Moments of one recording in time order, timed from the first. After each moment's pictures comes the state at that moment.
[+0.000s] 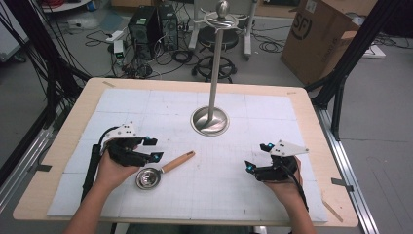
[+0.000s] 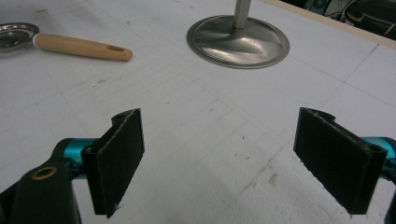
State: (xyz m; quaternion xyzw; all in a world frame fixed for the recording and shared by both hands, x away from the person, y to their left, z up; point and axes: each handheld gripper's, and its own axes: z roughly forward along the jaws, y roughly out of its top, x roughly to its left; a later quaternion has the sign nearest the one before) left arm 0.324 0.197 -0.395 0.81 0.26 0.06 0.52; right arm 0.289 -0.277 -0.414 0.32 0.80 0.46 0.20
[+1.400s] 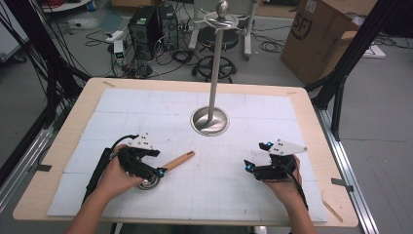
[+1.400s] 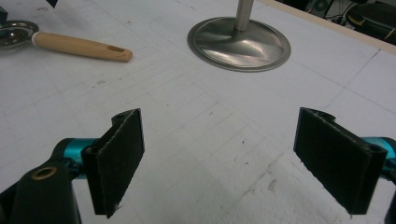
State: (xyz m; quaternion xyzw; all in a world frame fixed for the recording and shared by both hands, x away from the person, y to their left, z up) left arm 0.314 0.165 -0.412 0.89 0.24 0.05 0.39; right arm 0.292 -0.275 -0.413 0.31 0.80 0.46 0.20
